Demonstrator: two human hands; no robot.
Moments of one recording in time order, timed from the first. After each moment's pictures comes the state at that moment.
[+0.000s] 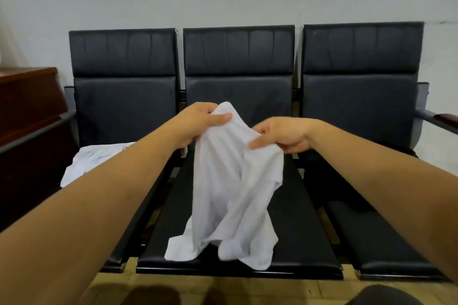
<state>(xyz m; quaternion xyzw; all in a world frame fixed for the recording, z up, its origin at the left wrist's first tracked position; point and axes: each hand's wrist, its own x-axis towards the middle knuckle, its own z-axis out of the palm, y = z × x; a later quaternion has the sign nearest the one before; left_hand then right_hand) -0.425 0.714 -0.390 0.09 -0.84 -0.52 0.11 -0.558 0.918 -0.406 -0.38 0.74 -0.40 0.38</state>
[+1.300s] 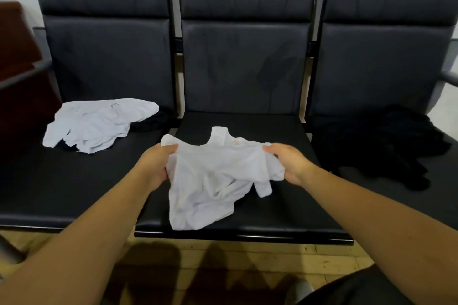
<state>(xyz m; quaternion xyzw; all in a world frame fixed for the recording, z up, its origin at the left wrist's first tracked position) -0.377 0.639 -0.588 0.38 -0.57 -0.71 0.14 -0.560 0.899 -0.610 -0.05 0.71 -0.63 0.32</state>
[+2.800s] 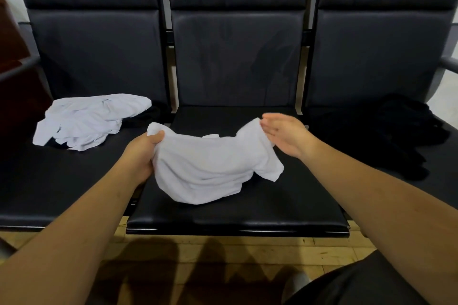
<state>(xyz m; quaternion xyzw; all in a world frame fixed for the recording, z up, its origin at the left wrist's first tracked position) -0.383 0.620 -0.594 0.35 -0.58 -0.72 0.17 -0.590 0.898 -0.579 -0.09 0.65 -0.70 0.27</state>
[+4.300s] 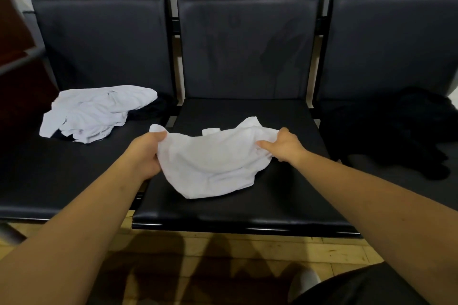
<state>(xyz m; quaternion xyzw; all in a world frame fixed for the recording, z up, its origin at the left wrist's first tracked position) -0.384 0.623 -0.596 0.42 -0.49 -0.75 0.15 -0.590 0.875 -0.633 -0.12 0.92 -0.33 0.20</state>
